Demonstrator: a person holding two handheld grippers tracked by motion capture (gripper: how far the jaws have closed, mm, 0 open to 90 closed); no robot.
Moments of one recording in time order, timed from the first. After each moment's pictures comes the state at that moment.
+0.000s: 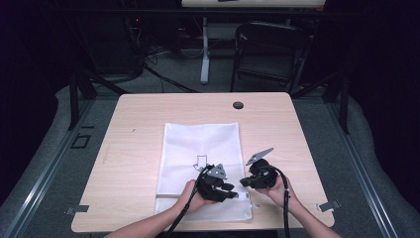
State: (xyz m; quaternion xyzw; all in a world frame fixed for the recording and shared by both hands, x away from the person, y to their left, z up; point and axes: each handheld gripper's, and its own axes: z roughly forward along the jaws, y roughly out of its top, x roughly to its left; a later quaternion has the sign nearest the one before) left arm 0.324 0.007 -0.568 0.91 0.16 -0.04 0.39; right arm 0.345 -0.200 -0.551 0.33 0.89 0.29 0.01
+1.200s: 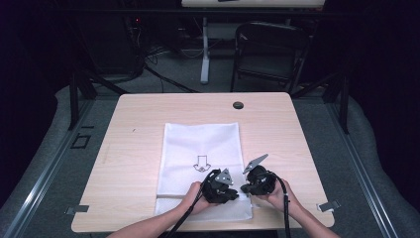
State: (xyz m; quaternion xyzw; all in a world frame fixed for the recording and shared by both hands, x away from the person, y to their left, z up) left arm 0.321 -0.001 -0.575 0.92 0.14 -0.02 0.37; right arm 0.332 -0.194 -0.559 0.30 0.92 0.25 0.01
